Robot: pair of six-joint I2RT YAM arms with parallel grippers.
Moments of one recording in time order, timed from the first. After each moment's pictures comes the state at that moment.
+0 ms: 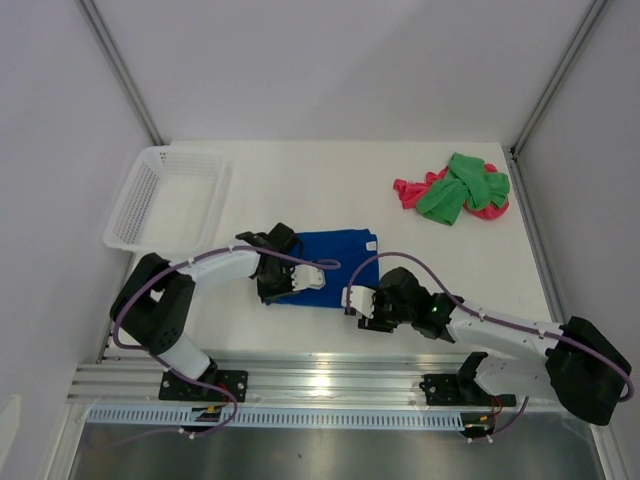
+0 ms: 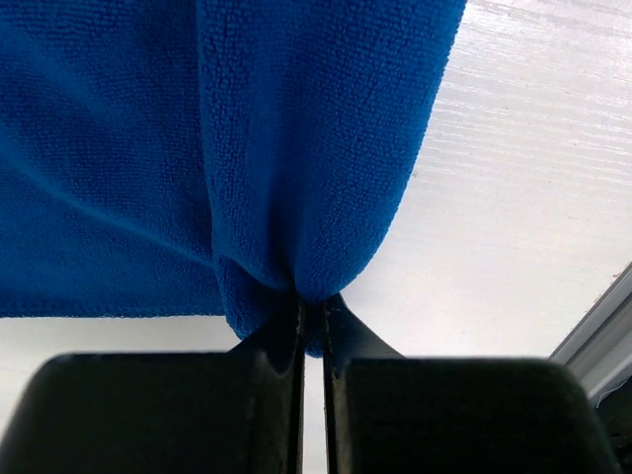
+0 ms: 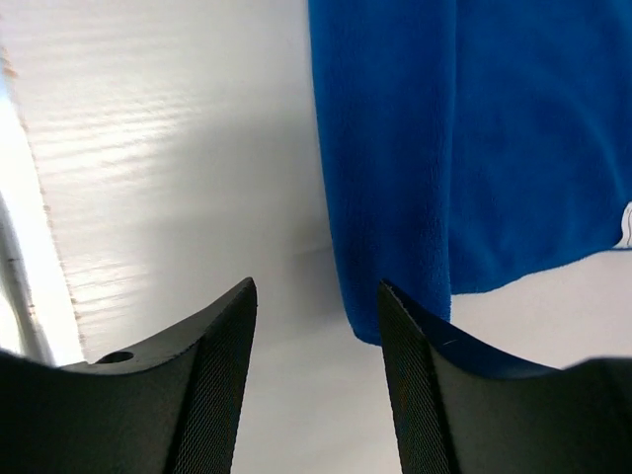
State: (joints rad) left arm -0.60 1.59 0.91 -0.74 0.17 0.79; right arm 0.89 1.13 0.49 -0.16 -0.17 -0.62
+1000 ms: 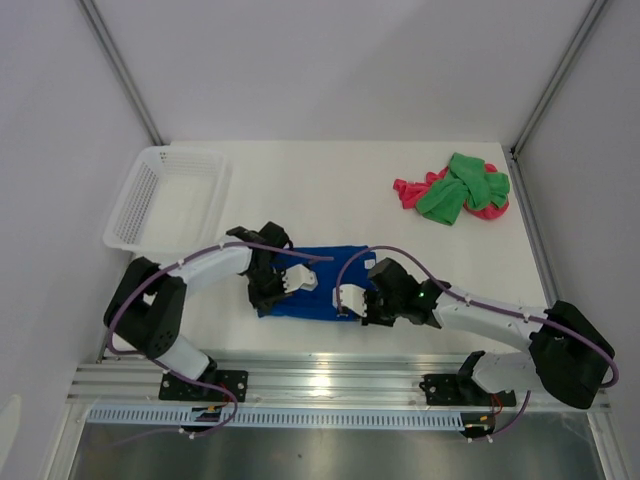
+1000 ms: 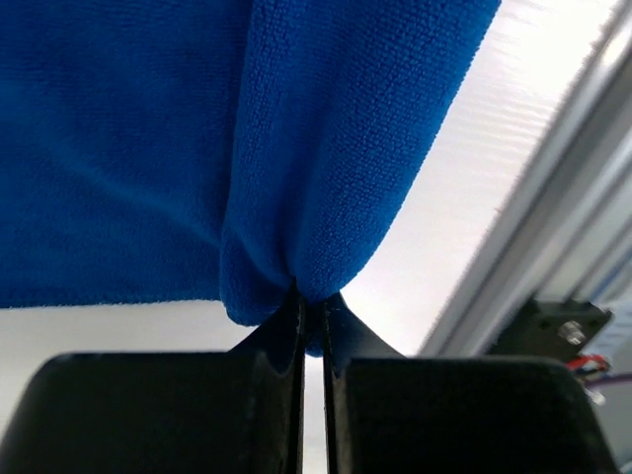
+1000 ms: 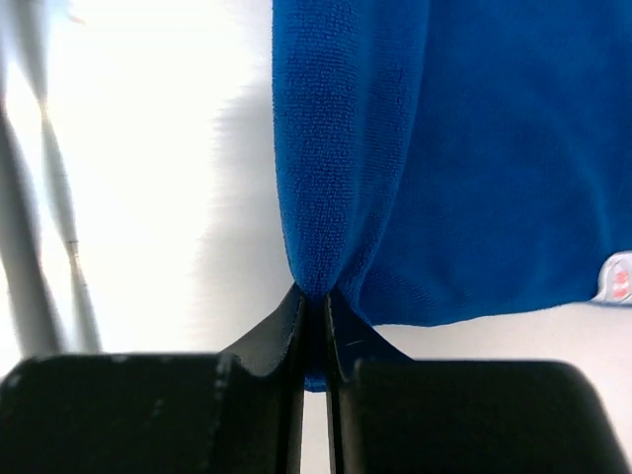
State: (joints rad) left arm -0.54 1.58 0.94 -0.91 0.29 0.77; right arm 0.89 1.29 0.61 -0.28 -0.22 -0.66
